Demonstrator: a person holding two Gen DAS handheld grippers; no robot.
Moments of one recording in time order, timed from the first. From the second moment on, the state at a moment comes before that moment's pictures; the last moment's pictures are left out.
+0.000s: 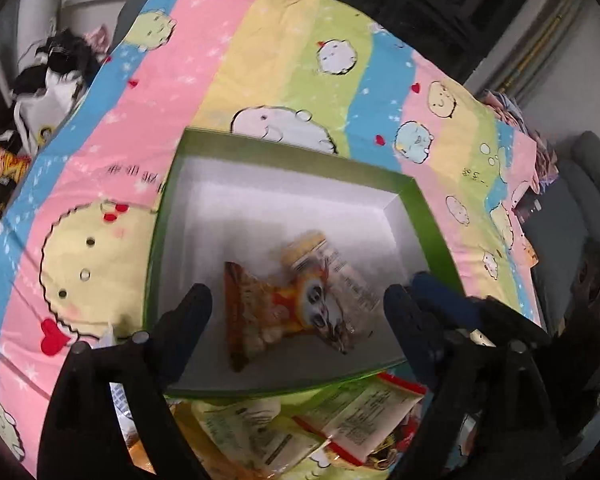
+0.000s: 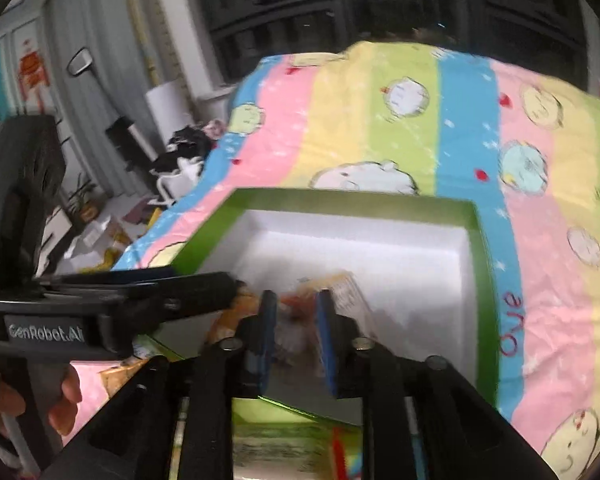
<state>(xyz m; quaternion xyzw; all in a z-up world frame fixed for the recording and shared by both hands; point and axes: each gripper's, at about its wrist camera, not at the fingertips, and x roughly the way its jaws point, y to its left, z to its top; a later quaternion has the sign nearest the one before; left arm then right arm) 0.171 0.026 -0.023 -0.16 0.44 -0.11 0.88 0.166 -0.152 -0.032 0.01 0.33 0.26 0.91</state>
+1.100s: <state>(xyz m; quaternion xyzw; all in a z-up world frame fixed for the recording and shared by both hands) 0.017 0.130 -0.058 -0.21 0.44 -0.01 0.87 0.034 -0.171 -0.064 0.02 0.38 0.32 0.87</state>
